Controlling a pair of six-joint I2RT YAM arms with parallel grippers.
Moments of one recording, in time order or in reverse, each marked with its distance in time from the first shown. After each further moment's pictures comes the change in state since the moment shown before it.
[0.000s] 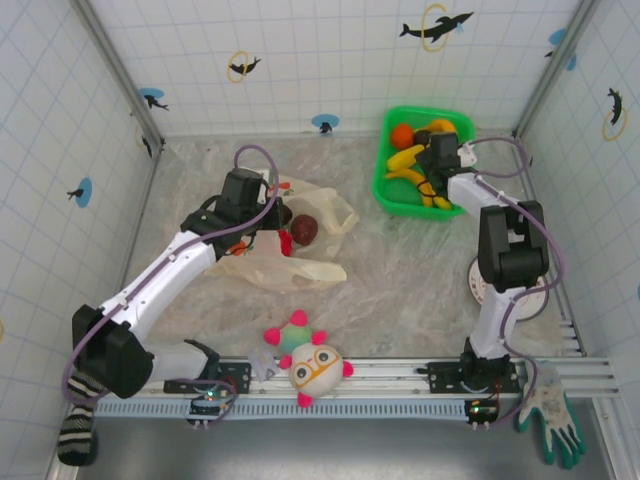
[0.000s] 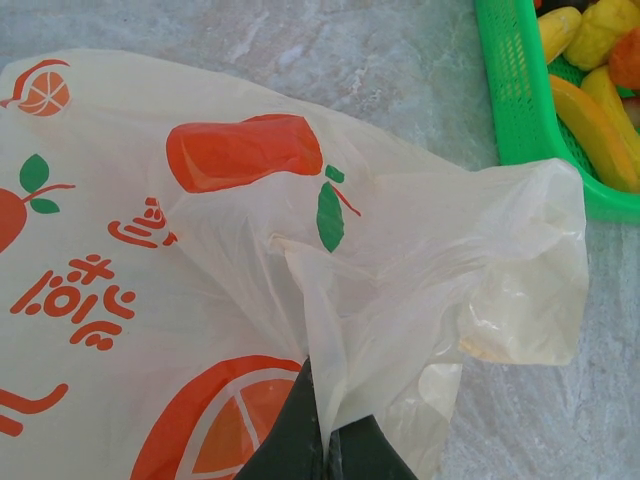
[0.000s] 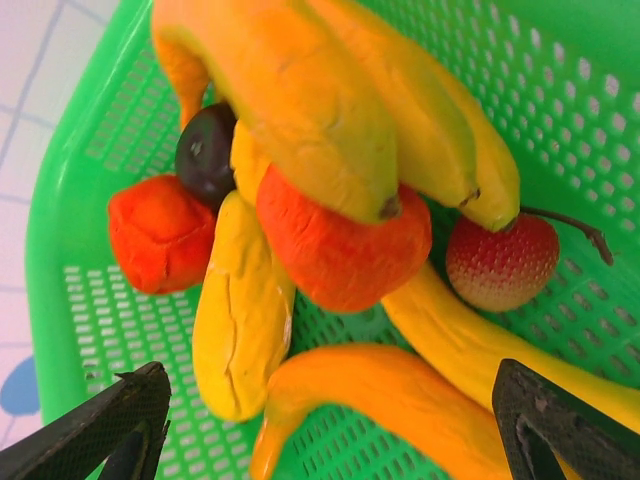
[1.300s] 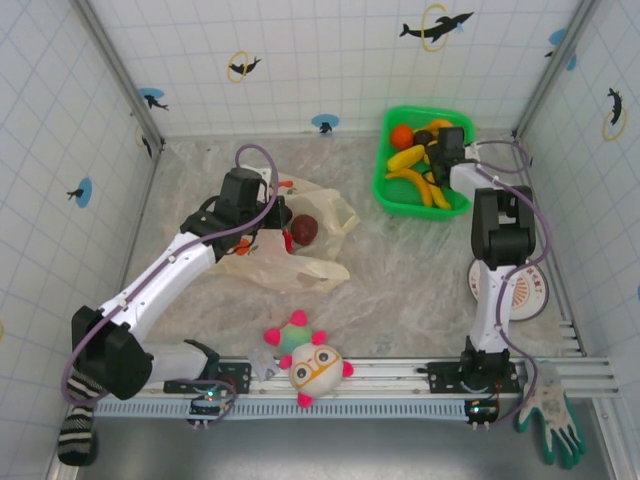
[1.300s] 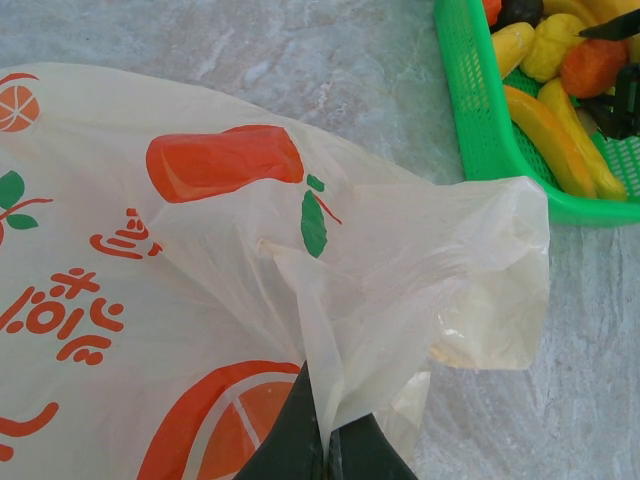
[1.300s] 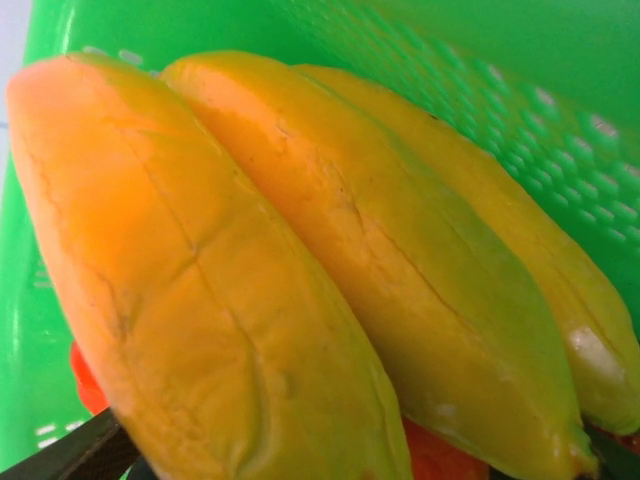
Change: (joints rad) left arm 0.000 -0.005 -0.012 0.051 0.048 0.010; right arm -0.077 0.232 0.209 0.016 -0.063 0.144
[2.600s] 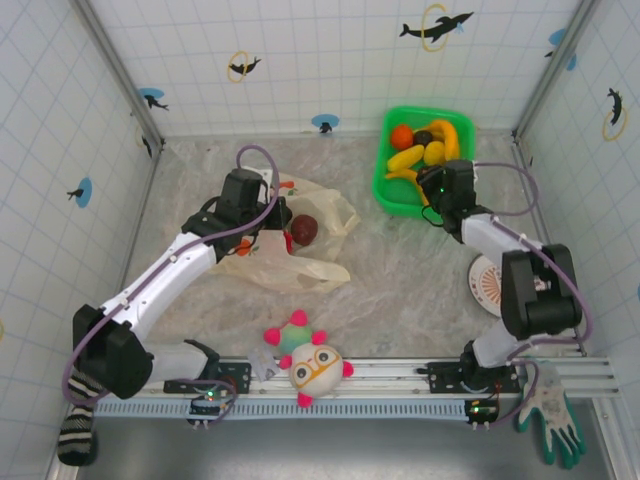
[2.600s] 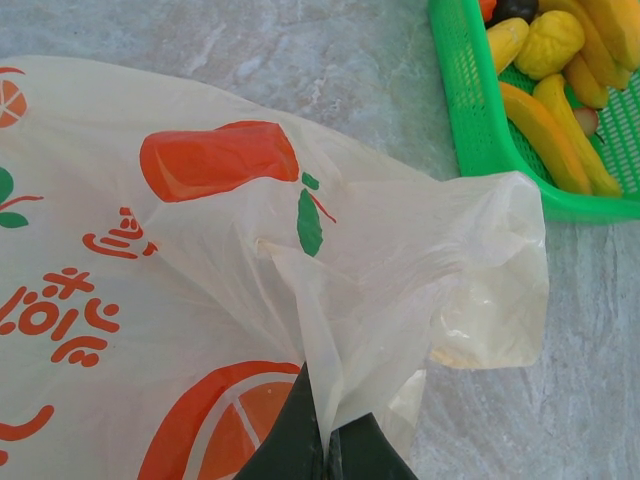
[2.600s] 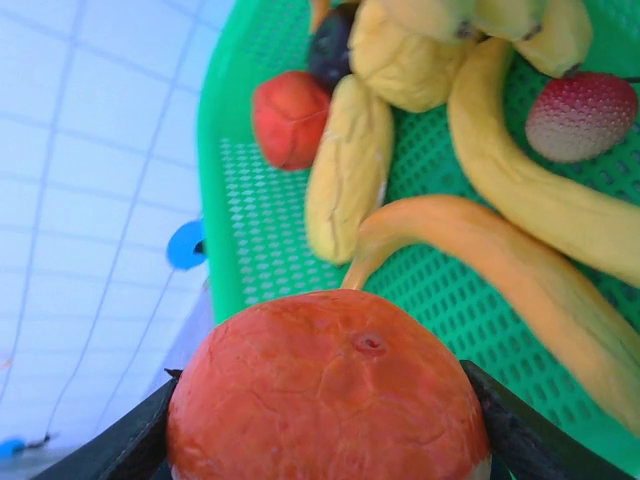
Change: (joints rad) left arm 0.000 0.006 -0.014 0.016 0.016 -0.003; right arm 0.100 -0.633 -0.692 0.309 -0.170 -0.199
